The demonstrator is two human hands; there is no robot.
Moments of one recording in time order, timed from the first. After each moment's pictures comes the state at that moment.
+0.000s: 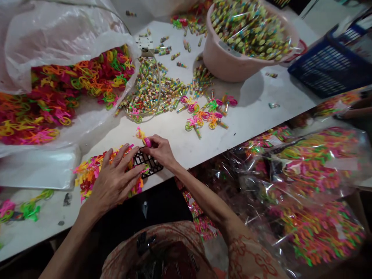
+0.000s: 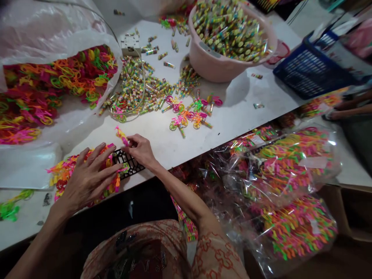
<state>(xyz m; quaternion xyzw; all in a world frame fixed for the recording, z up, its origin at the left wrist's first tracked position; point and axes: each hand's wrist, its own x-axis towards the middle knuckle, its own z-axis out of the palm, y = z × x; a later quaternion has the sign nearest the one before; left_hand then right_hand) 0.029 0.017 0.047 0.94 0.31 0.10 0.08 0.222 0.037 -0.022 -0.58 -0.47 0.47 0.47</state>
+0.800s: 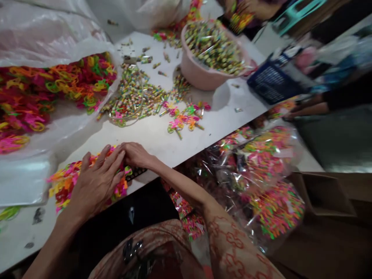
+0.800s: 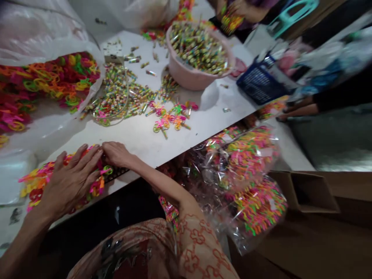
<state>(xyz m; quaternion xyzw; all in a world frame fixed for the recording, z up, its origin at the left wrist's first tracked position) 0.035 0.017 0.044 0.93 0.35 0.09 0.05 0.208 0.047 0.003 -0.52 -0.78 0.32 0.11</state>
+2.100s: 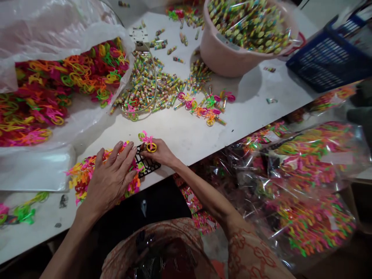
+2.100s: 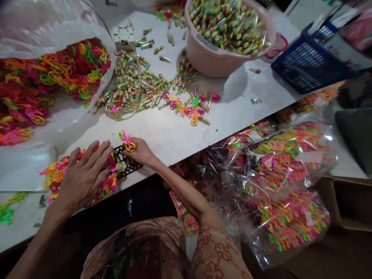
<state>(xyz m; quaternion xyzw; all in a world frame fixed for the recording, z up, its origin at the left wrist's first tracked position) 0.036 0.018 0.043 0.93 0.34 0.09 0.01 0.233 0.031 -0.027 -0.53 -0.52 0.54 0.40</state>
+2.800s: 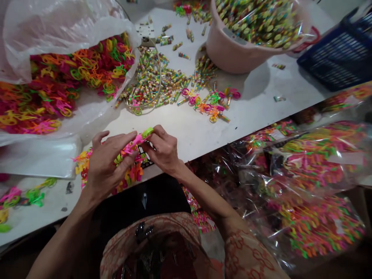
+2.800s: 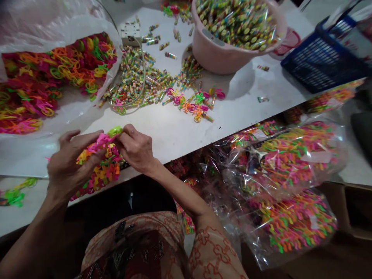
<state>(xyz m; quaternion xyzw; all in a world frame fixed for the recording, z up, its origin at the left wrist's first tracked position) 0.047 0.023 0.081 0.87 0.40 0.26 0.13 0.223 0.006 0.034 -0.56 -0.63 0.29 0.44</state>
